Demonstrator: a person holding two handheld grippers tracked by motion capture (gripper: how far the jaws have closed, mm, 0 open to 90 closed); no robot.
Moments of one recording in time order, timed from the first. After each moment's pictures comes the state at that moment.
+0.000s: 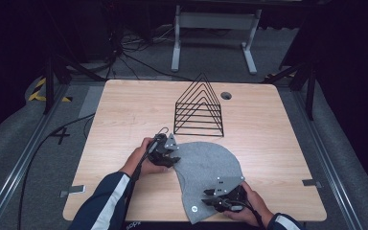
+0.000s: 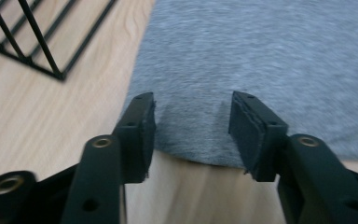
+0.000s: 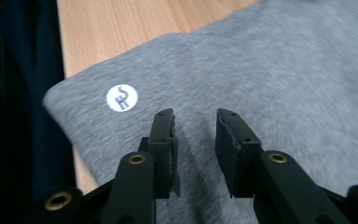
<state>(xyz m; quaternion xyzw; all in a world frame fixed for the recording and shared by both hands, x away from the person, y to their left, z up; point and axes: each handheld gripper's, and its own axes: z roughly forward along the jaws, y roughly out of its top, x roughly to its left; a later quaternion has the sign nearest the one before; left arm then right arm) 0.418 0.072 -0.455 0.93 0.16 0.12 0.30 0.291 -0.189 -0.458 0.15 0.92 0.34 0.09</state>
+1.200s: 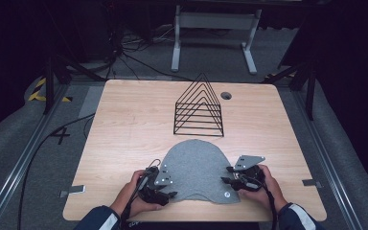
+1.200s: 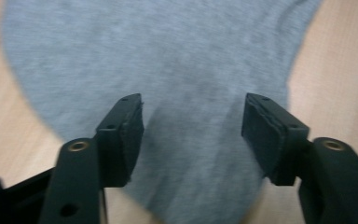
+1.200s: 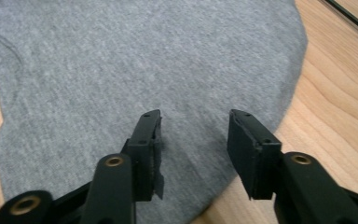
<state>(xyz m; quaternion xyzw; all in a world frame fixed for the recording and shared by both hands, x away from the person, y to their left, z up) 0.322 0.091 -0.455 0.92 0.19 0.10 0.33 0.340 -0.248 -0.453 0.27 0.89 0.32 0.15</state>
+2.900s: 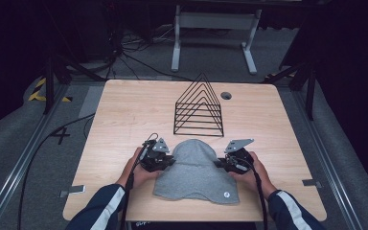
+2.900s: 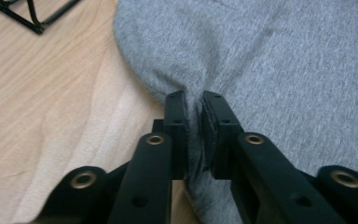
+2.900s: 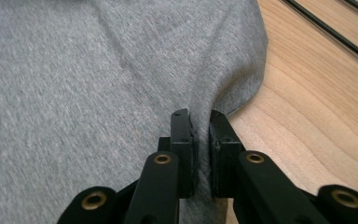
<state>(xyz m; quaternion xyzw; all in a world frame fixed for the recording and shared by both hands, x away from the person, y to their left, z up) 0.406 0.091 -0.462 0.90 0.23 0.06 0.37 0.390 -0.228 -0.452 0.29 0.89 0.34 0.10</state>
